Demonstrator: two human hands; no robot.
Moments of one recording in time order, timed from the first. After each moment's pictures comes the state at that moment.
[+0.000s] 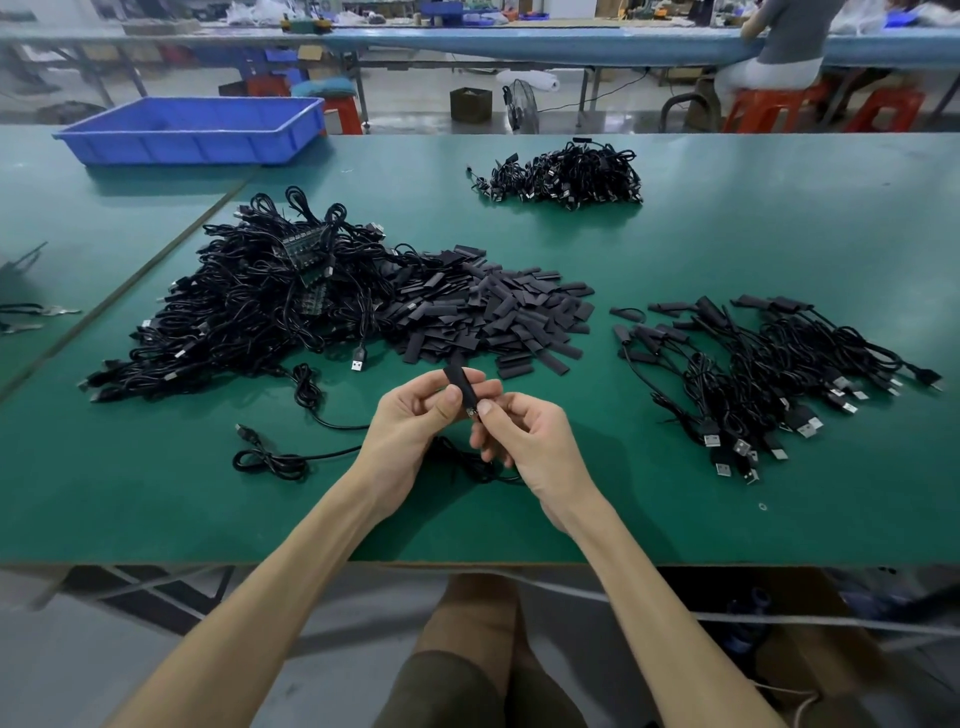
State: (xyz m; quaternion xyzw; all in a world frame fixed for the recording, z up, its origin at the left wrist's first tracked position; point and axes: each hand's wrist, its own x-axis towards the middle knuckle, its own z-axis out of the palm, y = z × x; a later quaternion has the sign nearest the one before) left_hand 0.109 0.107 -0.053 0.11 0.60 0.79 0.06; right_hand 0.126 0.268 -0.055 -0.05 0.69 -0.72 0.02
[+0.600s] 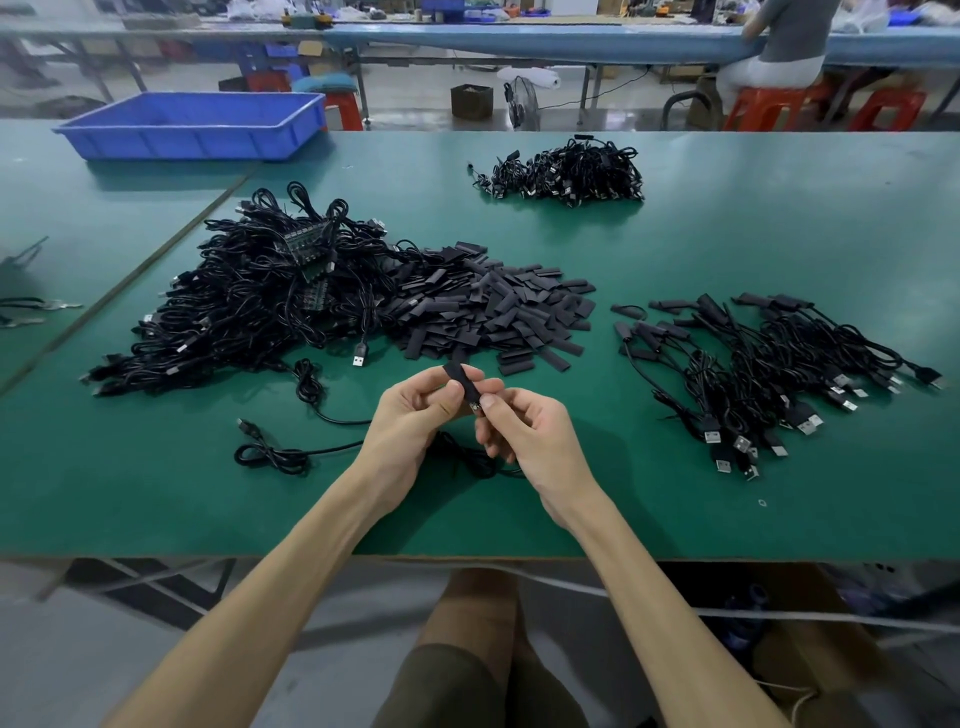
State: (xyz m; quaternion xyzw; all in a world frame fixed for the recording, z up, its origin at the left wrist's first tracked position) left_hand 0.109 0.107 -0.052 0.11 0.61 0.79 0.05; right_hand 0.127 0.267 -0.054 -0.05 0.68 -0.73 0.02
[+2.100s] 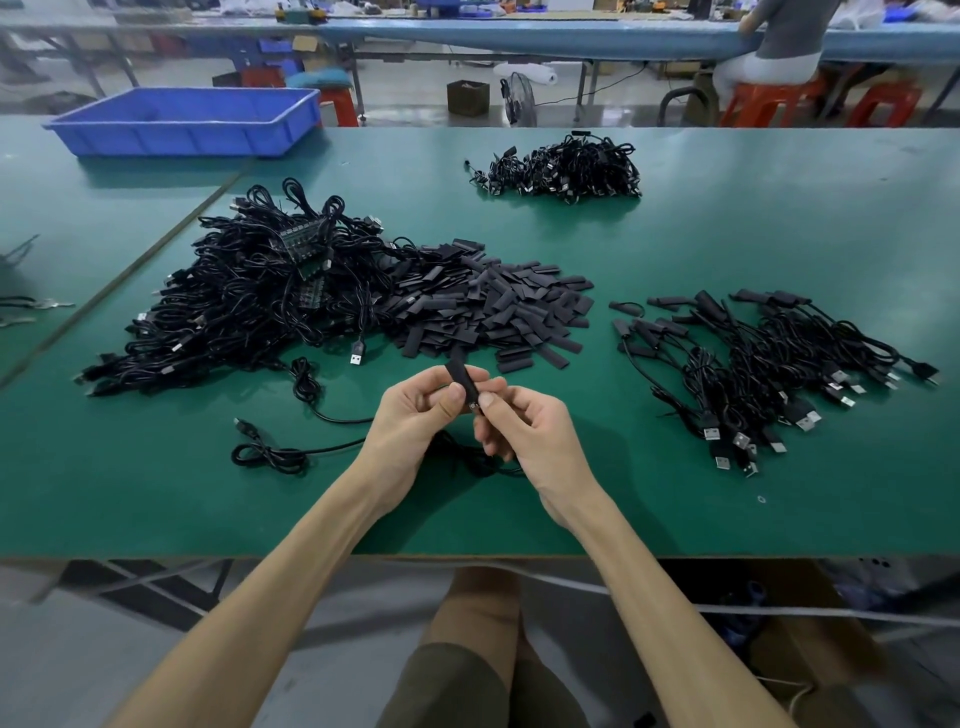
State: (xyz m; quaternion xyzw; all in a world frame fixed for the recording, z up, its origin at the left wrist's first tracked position) left_hand 0.106 0.105 -0.059 0.14 0.63 0.76 0.05; right_hand 0.126 0.269 -0.058 -0.06 0.69 -0.73 0.01
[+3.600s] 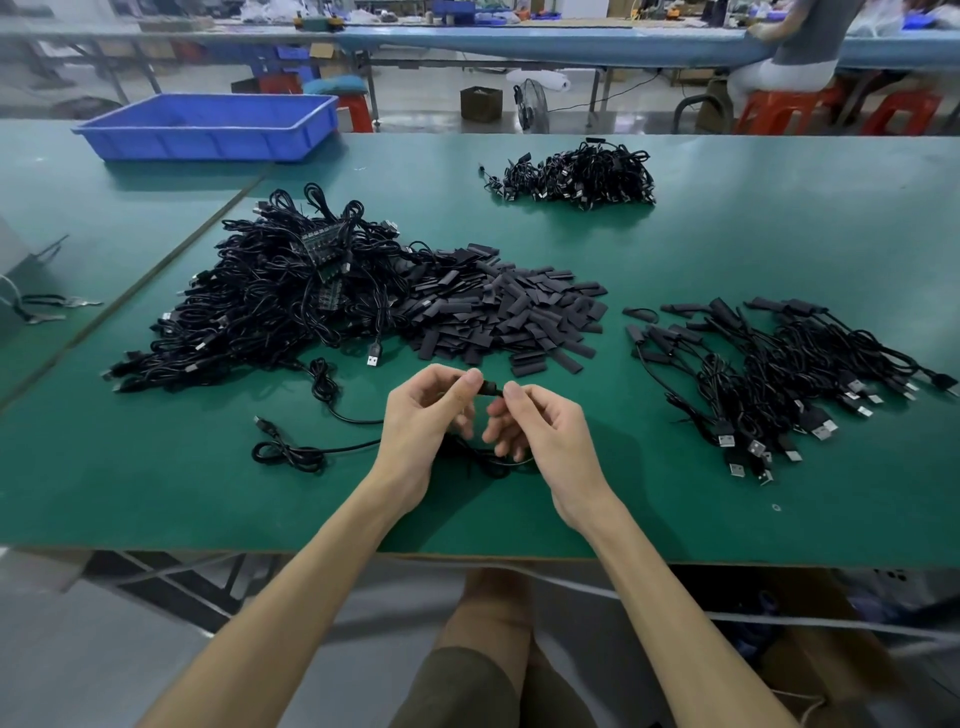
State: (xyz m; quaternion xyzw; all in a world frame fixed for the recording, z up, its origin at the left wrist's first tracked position) left_hand 0.104 0.110 -0.061 0.05 0.64 0.76 -0.04; right_hand 0.126 0.266 -0.057 -0.05 0.69 -0.72 -0.01
